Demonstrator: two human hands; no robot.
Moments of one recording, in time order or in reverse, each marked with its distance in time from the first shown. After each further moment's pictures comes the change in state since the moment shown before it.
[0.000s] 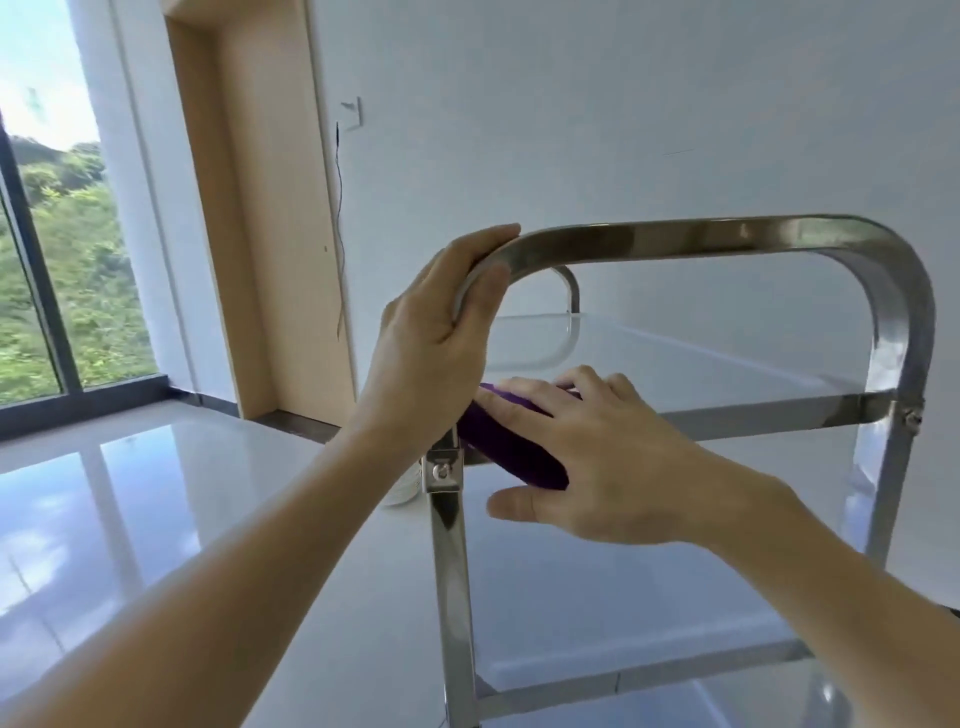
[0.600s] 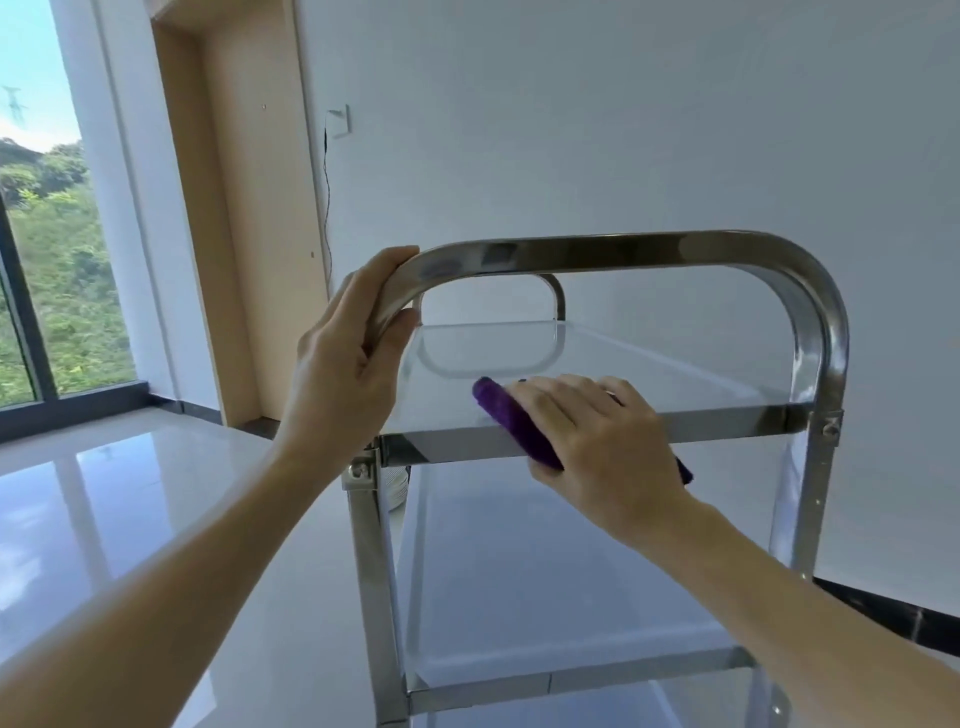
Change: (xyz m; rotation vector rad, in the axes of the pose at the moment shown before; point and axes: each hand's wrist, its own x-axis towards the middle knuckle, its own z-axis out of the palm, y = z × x) left_hand -0.007 -0.048 -0.030 0.212 0.101 0.118; right_hand 0.009 0.024 0.051 -0.196 0.606 0.061
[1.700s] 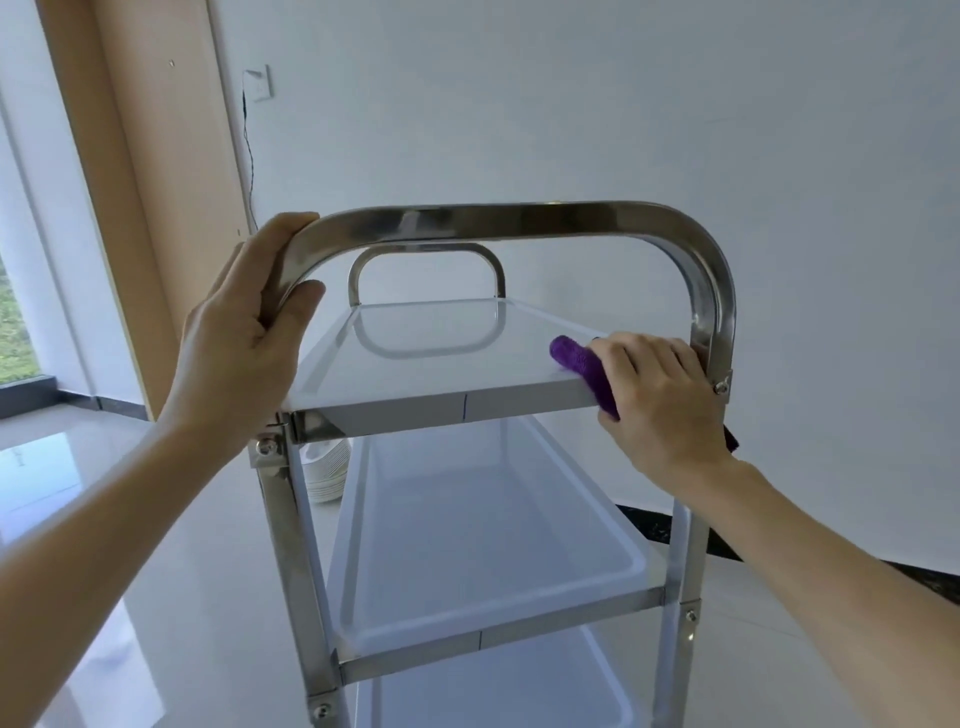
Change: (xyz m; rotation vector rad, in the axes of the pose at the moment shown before) left_hand 0.002 -0.007 0.006 0.001 -0.043 -0.076; right_hand -0.050 0.099 -0.009 -0.158 -0.077 0.255
